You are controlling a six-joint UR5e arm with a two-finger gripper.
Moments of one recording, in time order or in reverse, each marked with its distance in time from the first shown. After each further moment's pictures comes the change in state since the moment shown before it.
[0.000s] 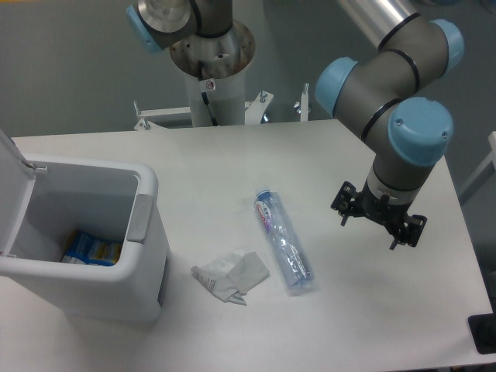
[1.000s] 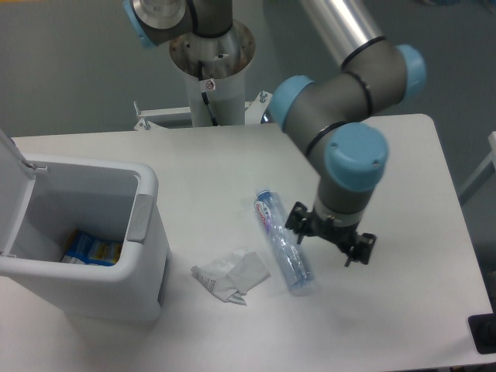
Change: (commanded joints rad) arm -0.163 0.046 -0.204 0.250 0.015 -0.253
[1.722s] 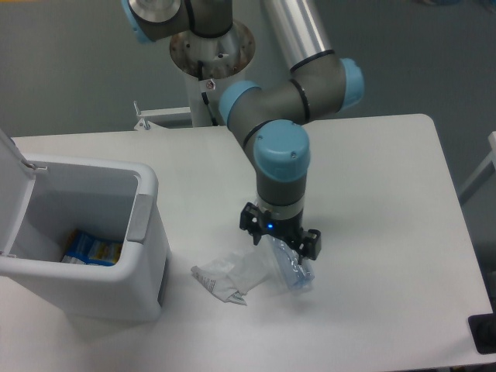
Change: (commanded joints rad) arm -0.081 0.037 -0.181 0.099 0.000 -0.005
